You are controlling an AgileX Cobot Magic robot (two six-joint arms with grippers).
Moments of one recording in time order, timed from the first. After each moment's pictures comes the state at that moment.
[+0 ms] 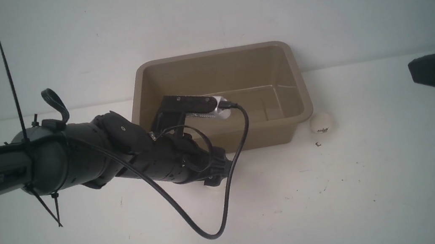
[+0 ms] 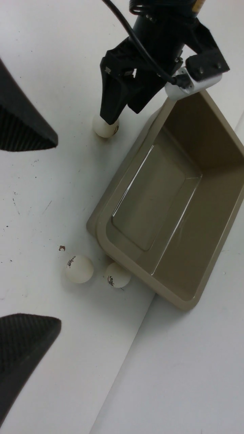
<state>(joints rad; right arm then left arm) -0.01 1.01 -0.96 0.73 0.87 -0.94 -0.43 1.86 -1.06 -0.94 0.26 0.77</state>
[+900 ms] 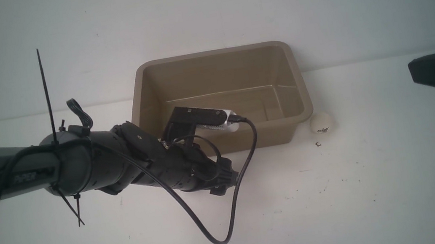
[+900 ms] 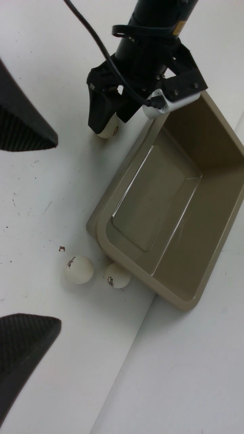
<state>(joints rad) -0.01 1.01 -0.96 0.73 0.87 -0.94 -0.46 1.94 -1.08 -0.96 0.22 0.83</state>
